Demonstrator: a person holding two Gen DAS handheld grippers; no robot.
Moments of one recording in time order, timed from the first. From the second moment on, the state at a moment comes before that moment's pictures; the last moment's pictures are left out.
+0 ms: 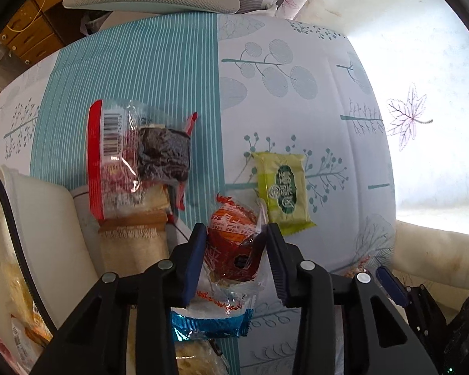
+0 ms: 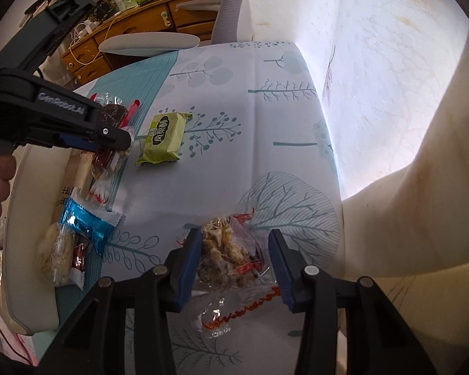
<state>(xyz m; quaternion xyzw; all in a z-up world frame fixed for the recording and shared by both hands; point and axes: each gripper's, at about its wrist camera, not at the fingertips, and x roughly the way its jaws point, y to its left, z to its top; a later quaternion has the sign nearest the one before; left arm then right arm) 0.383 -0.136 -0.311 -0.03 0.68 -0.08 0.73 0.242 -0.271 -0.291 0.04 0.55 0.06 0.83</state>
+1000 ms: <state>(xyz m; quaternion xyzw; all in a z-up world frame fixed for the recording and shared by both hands) 0.277 -0.072 -0.192 -0.10 0.65 -0.14 0.74 0.187 -0.250 -0.291 0.19 0.61 0.04 0.77</state>
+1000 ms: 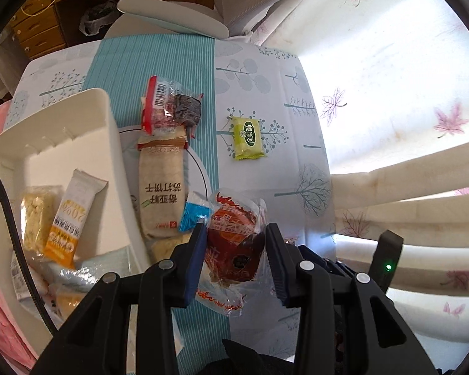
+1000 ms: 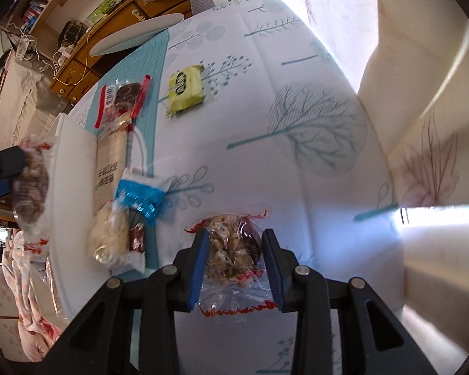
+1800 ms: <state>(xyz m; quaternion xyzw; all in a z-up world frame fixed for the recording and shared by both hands) 0.191 0.052 -0.125 -0.11 0.62 -0.15 0.76 0.140 -0.144 -0.184 0.20 0.53 0.09 0.82</state>
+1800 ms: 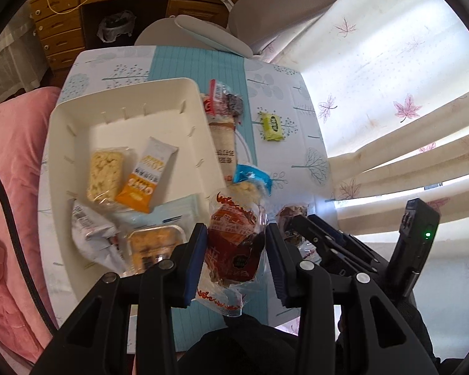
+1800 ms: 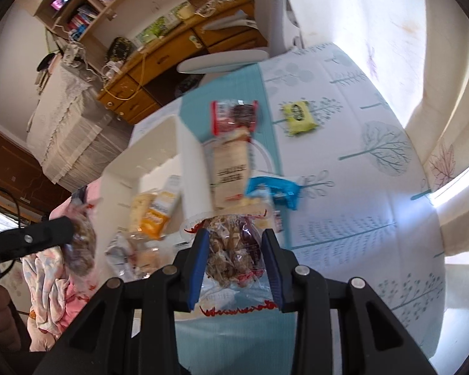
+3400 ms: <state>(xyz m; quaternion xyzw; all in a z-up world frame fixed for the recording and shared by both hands) 0.146 0.129 -0.142 -0.06 0.62 -0.11 0.77 0.090 -0.045 -0.169 0.21 0.51 0.12 0.83</state>
